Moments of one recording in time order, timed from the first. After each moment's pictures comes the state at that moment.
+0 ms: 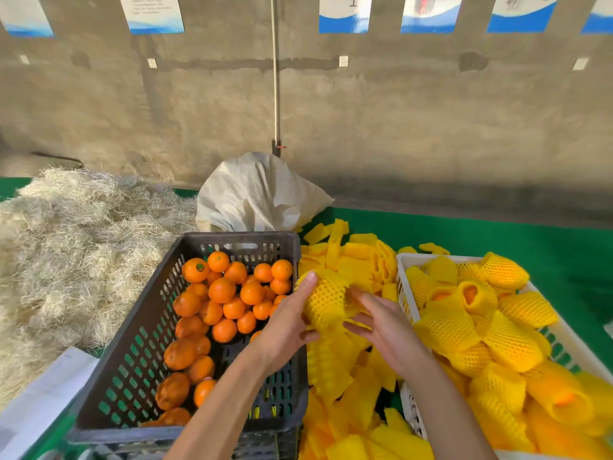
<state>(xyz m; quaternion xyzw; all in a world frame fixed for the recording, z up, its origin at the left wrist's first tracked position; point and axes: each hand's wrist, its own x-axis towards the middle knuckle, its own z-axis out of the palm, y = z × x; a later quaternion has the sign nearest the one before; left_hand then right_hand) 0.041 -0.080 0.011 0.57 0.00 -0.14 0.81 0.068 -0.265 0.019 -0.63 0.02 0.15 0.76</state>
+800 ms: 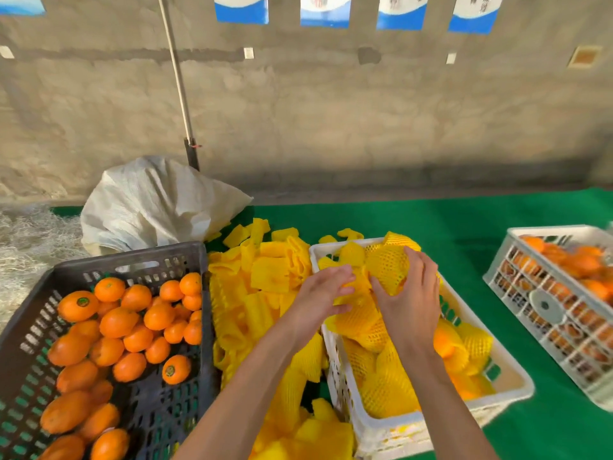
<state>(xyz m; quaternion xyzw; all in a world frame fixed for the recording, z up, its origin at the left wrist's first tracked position) 0.096 -0.268 0.038 0.65 -0.05 -0.15 0.75 0.085 -0.436 0.004 -0.87 0.12 -0.37 0.28</state>
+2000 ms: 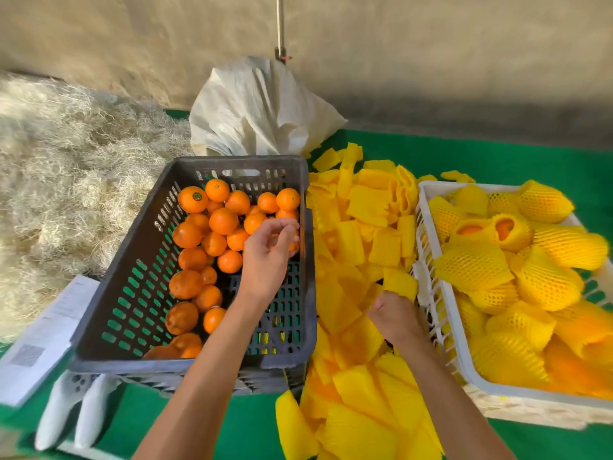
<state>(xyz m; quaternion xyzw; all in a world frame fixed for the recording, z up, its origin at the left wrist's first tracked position) 0.046 -0.048 -0.036 0.76 0.08 0.19 0.62 0.074 -0.293 -0.131 -0.96 -0.01 0.15 0.22</state>
